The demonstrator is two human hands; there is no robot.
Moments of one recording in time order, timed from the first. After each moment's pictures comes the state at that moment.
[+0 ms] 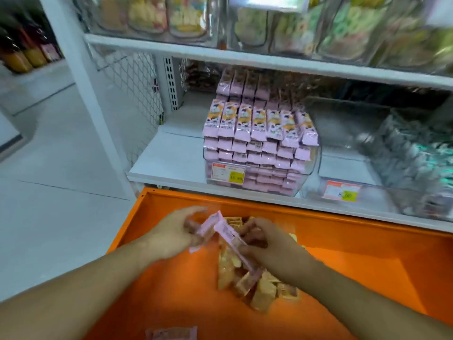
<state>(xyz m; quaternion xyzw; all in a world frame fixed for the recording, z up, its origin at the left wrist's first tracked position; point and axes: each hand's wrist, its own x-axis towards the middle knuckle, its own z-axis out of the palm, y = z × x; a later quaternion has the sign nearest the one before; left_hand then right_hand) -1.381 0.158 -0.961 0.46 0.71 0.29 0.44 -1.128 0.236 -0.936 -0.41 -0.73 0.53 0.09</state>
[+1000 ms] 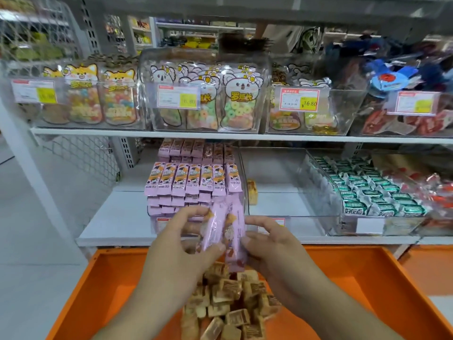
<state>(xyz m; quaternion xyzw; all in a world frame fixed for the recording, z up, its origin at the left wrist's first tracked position) -1.225 0.163 -0.795 0.46 0.66 0.52 0.30 -1.049 0.237 -0.808 -0.36 -0.48 0.71 0.36</state>
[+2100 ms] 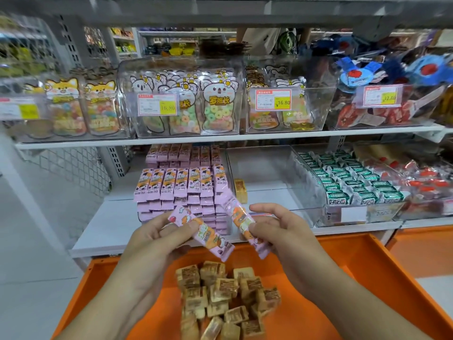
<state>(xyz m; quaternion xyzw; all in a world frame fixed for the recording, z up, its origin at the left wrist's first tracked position) -1.240 0.168 -0.792 0.33 0.53 0.61 0.49 -1.016 0.243 -0.795 -0.42 -0.50 0.63 0.42</state>
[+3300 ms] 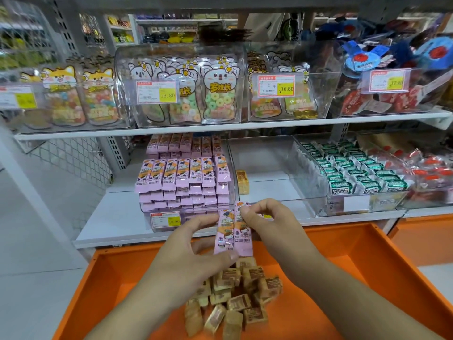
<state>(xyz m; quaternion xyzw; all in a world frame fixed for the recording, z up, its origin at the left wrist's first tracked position) -1.202 0.151 -0.786 0.45 0.61 0.45 0.48 -1.034 0.239 -0.804 -0.49 -0.56 0.55 0.39</state>
